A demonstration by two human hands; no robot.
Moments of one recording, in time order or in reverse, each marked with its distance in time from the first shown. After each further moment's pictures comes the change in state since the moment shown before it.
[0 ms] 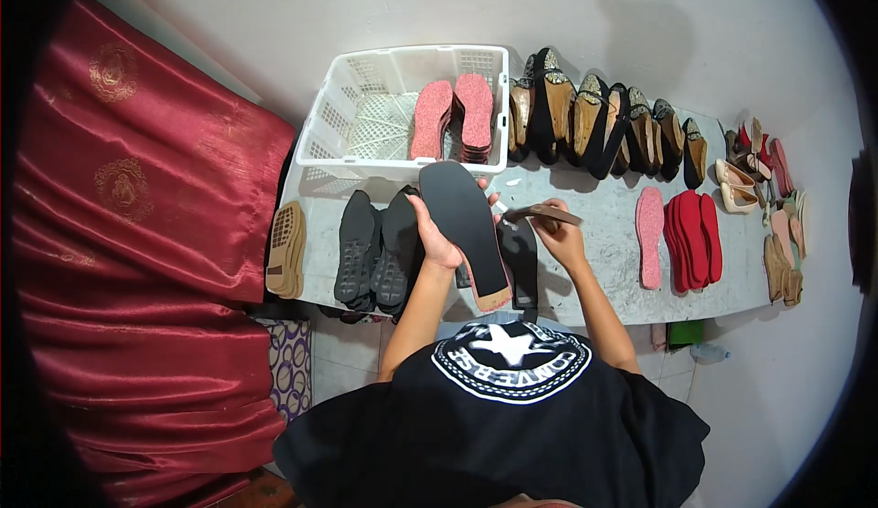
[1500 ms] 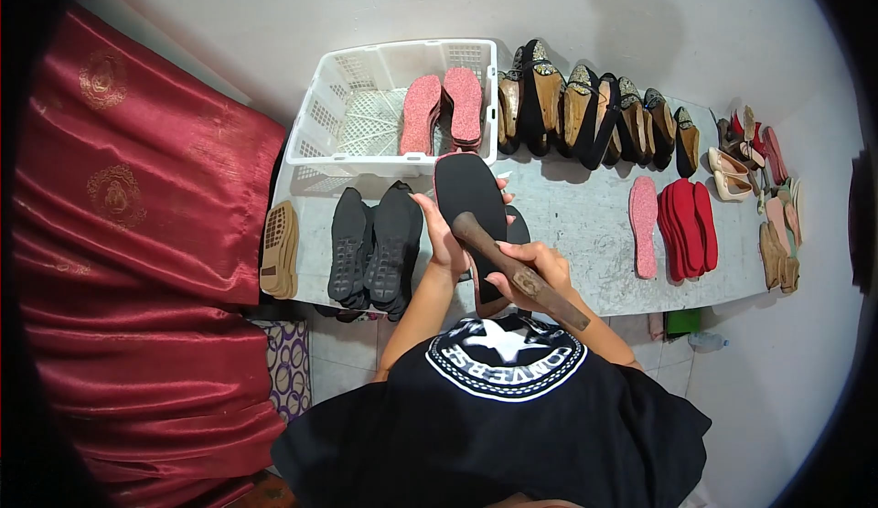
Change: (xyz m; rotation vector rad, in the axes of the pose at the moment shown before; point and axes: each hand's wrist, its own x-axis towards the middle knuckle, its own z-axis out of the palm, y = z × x) left_hand -0.007 -0.016 0.042 0.164 -0.005 0.008; right_hand -0.010 -0.162 -0.045 0.239 0.113 -0.408
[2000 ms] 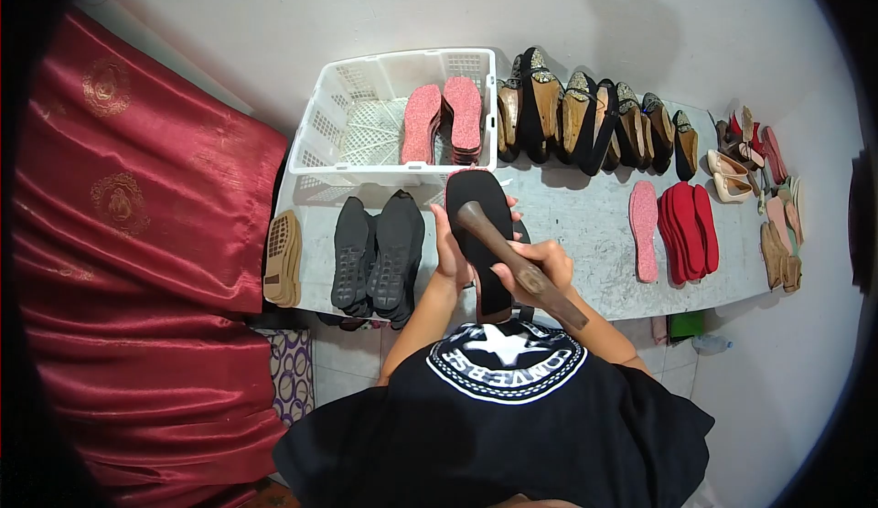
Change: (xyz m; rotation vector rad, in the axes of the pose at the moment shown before) left_hand -0.006 -0.003 0.004 0.075 -0.072 -0.093; right_hand 0.005 0.013 0.009 -0.019 0.150 -0.094
